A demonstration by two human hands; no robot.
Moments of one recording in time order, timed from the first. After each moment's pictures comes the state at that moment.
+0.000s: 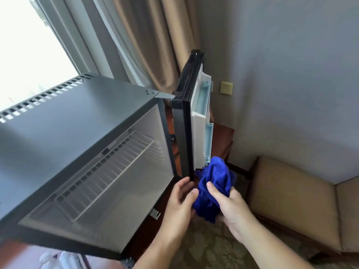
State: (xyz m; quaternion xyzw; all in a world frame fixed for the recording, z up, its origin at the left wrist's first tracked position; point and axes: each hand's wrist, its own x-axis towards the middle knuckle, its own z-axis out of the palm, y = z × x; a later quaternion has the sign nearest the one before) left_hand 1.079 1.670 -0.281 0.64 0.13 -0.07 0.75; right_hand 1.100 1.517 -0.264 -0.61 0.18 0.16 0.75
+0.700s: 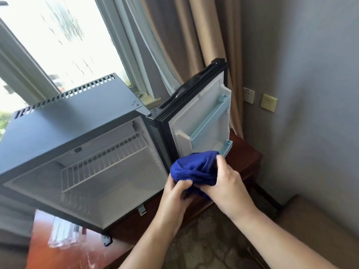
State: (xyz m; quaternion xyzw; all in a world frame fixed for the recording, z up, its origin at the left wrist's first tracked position) left_hand 1.183 1.537 -0.229 0.54 0.22 0.13 0.81; right_hand 1.276 1.402 -0.221 -0.82 -0.30 0.01 0.49
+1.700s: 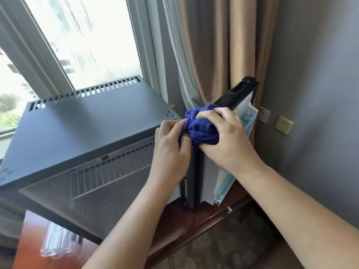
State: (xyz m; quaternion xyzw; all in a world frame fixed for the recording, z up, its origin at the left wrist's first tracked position) left_hand 1.226 1.653 -0.116 0.85 0.15 0.36 0.35; right_hand 1.322 1.525 -0.091 -0.81 -0.41 -0.13 0.39
